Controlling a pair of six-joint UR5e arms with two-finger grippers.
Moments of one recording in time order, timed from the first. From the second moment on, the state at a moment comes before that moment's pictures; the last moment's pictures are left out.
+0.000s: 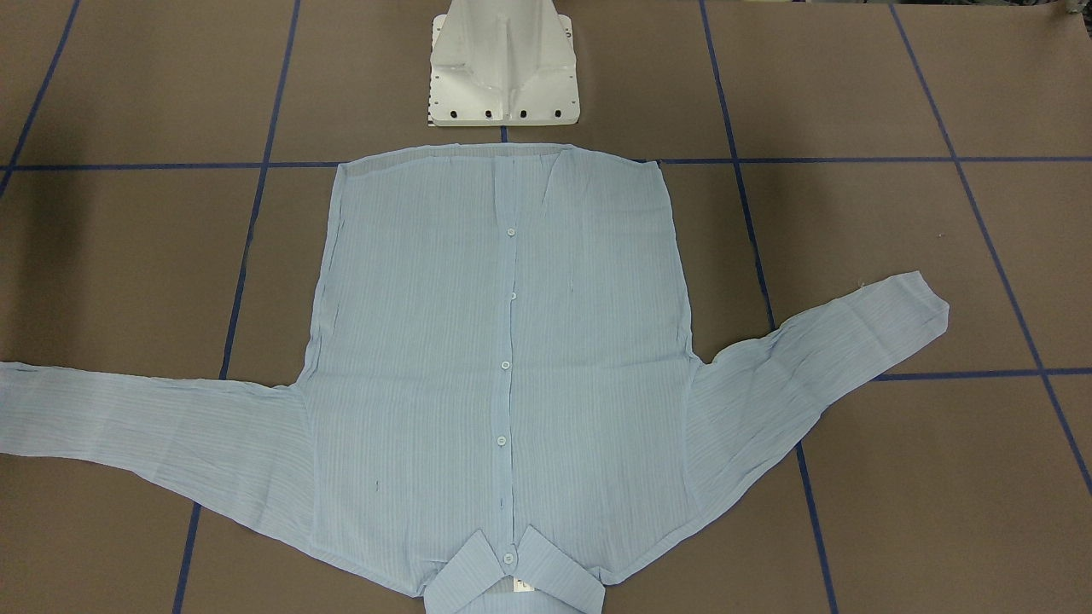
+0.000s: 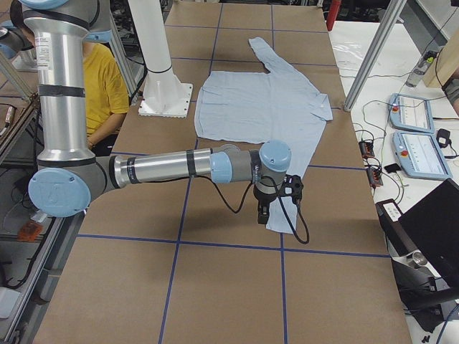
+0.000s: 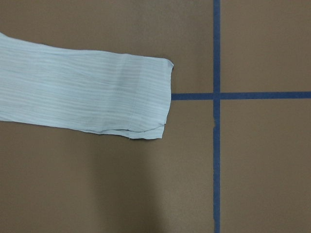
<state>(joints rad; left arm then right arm) -1.57 -1.50 -1.77 -1.81 -2.42 -0.12 1.44 -1.58 1.71 -1.59 2.37 0.18</state>
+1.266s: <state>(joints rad) -1.57 -1.50 -1.78 -1.81 -2.42 -0.12 1.26 -1.36 1.26 -1.14 2.36 0.52</state>
